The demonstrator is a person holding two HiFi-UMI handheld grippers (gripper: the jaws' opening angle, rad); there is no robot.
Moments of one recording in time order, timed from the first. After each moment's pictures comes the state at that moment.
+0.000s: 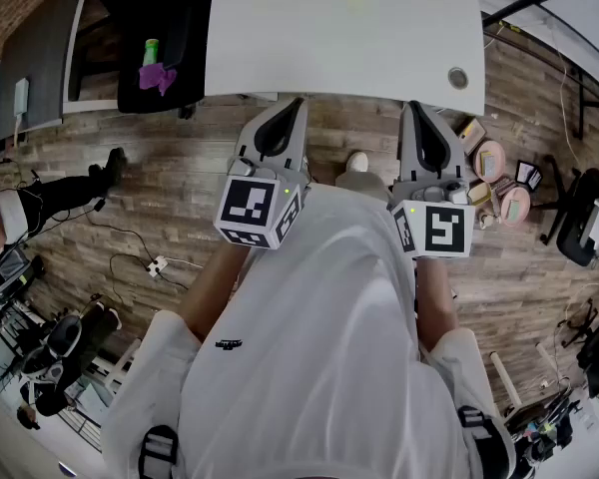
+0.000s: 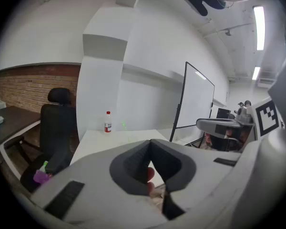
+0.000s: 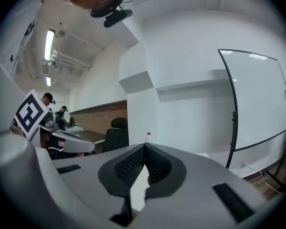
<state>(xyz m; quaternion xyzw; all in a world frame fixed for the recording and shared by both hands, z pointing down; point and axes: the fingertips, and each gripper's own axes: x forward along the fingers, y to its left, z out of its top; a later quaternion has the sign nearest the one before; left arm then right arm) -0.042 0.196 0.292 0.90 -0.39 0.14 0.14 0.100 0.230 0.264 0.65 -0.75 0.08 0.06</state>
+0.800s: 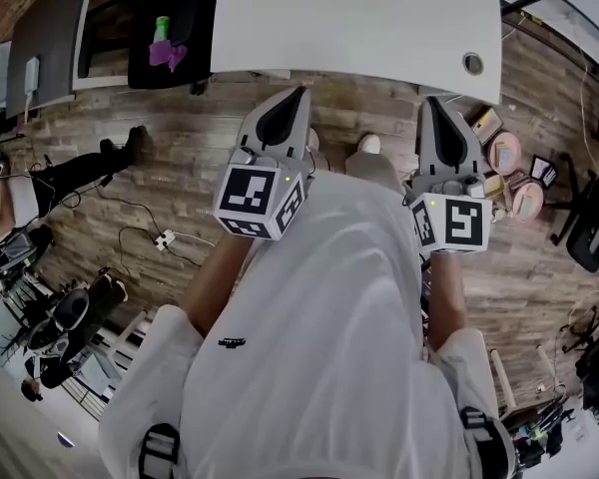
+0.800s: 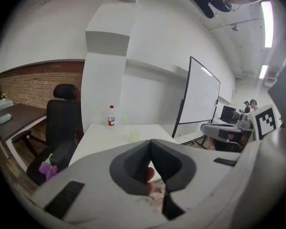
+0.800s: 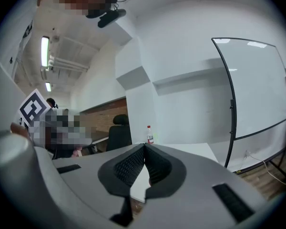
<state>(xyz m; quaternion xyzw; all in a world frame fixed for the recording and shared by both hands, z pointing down) -0.035 0.204 0.305 0.88 -0.41 0.16 0.16 0.129 0.242 0.296 0.64 -0.76 0.12 0.05</state>
